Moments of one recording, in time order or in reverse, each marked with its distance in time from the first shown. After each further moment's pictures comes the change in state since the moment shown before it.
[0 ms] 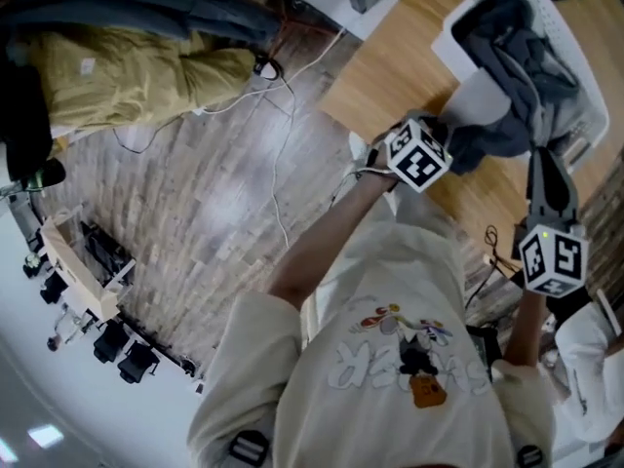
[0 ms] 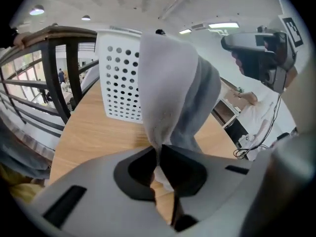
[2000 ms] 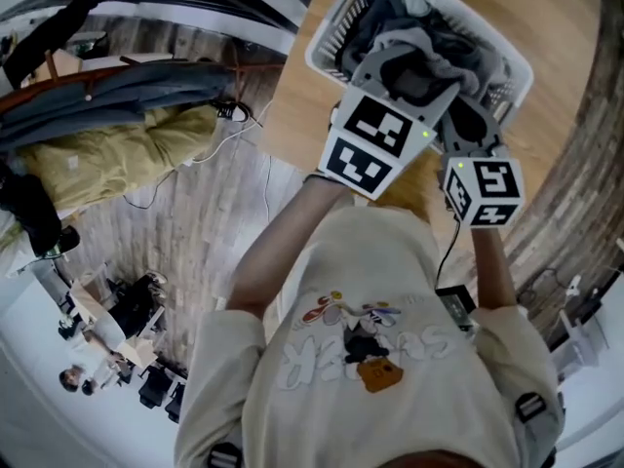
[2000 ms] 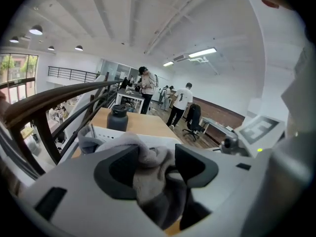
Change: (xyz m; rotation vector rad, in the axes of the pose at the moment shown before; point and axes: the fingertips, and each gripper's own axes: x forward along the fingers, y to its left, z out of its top) left arm -0.076 -0.074 0.280 0.145 -0.386 -0.081; right arm 0.061 -0.047 0.015 0.200 -0.073 0.063
